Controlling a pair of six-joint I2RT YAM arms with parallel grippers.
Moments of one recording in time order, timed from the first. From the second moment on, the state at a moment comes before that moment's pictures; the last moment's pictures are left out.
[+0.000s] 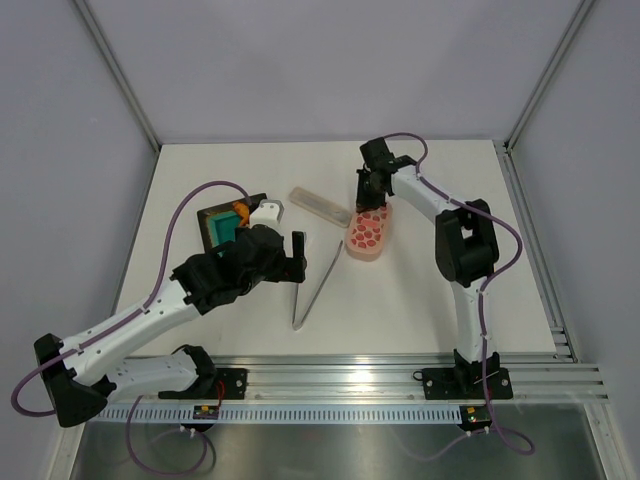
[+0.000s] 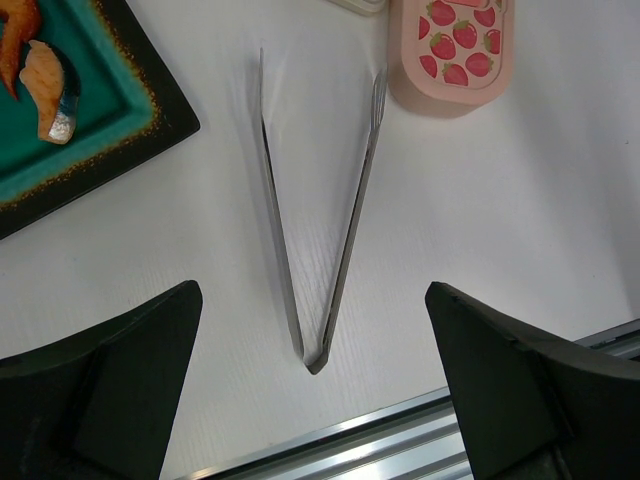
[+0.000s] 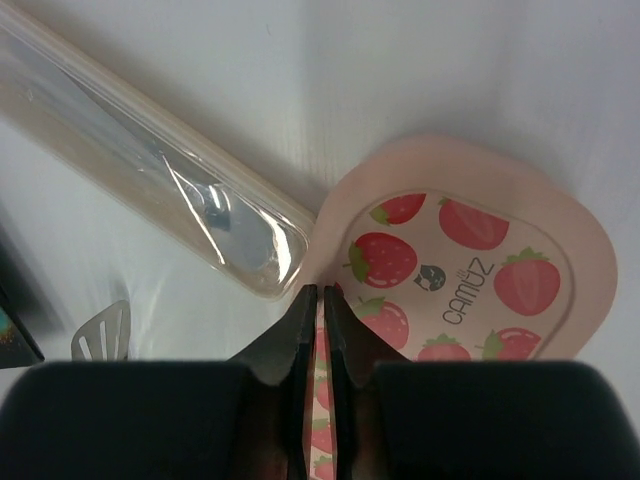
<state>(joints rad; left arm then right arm) -0.92 1.03 1.02 -0.71 -0.40 -0.60 0.41 2.18 1.82 -0.68 -0.05 0.47</state>
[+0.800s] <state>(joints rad) -0.91 1.02 1.00 -0.71 -0.40 -0.60 0.53 1.93 1.45 -0.59 -0.01 0.49</state>
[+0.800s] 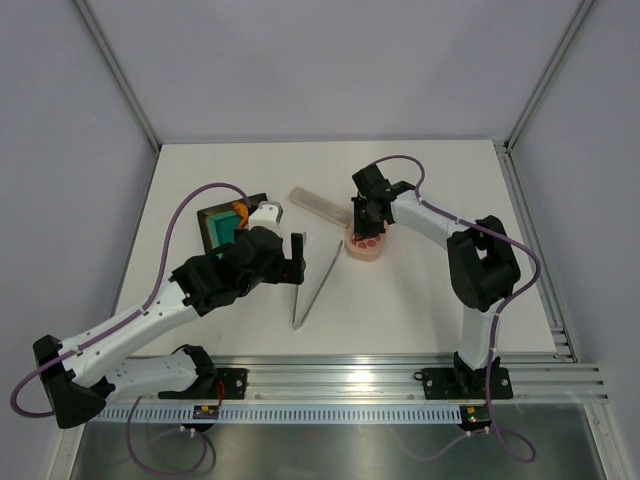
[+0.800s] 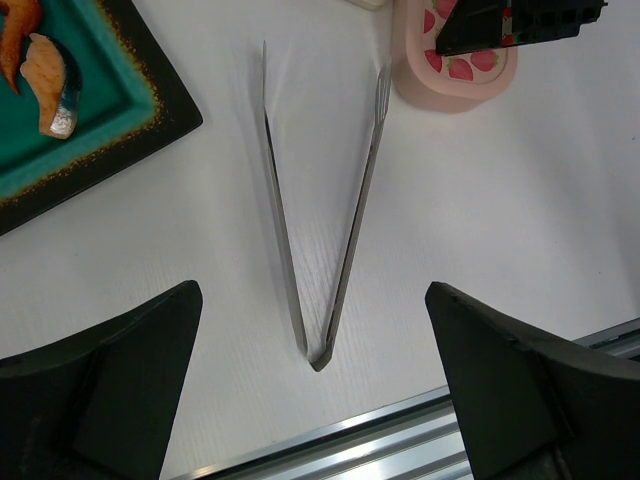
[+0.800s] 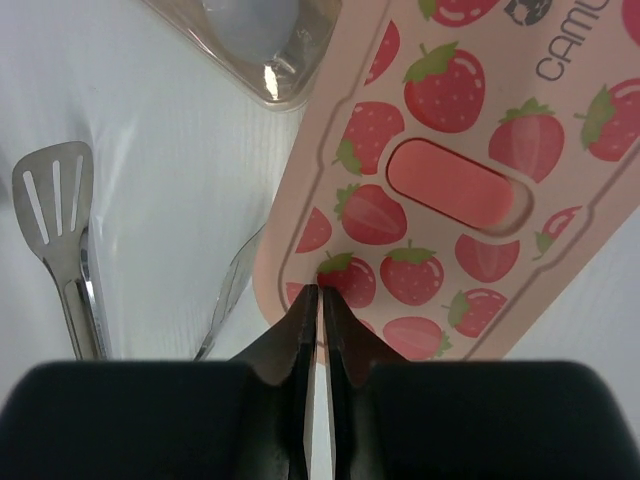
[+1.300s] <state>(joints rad) -0.91 1.01 1.00 -0.71 -0.40 -0.60 0.50 1.85 1.55 -0.68 0.09 0.47</state>
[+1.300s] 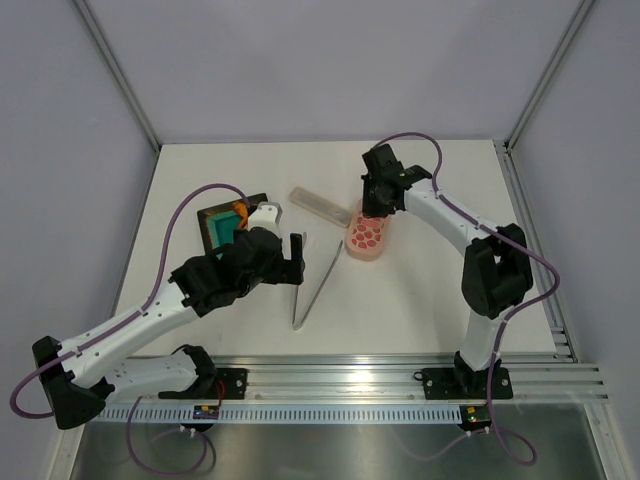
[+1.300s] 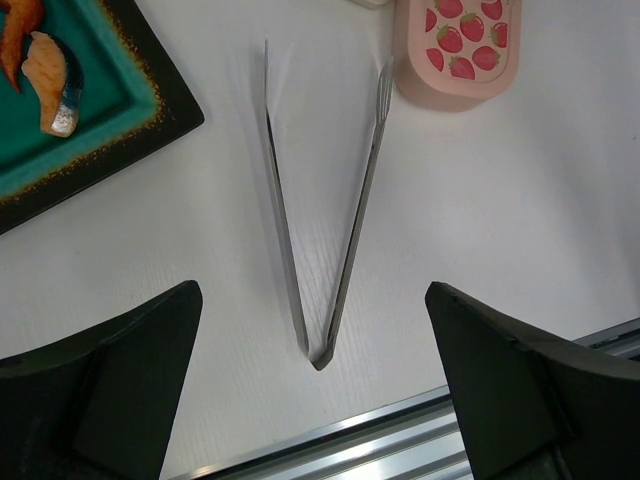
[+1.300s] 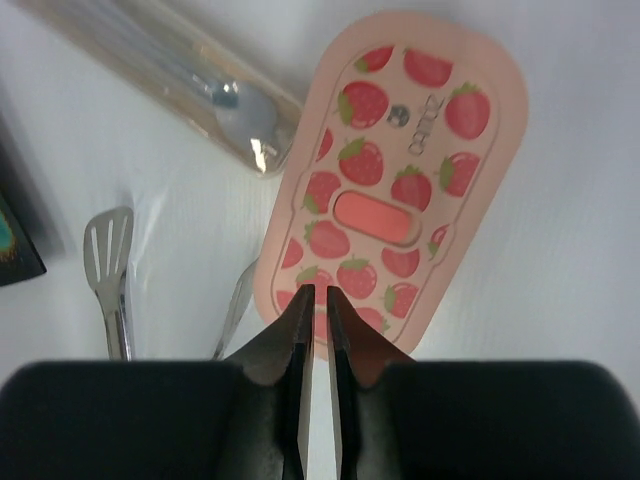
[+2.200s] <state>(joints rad) -0.91 1.00 0.99 -0.72 -0.41 -0.60 0.39 1.87 1.66 -0.75 0.14 0.44</state>
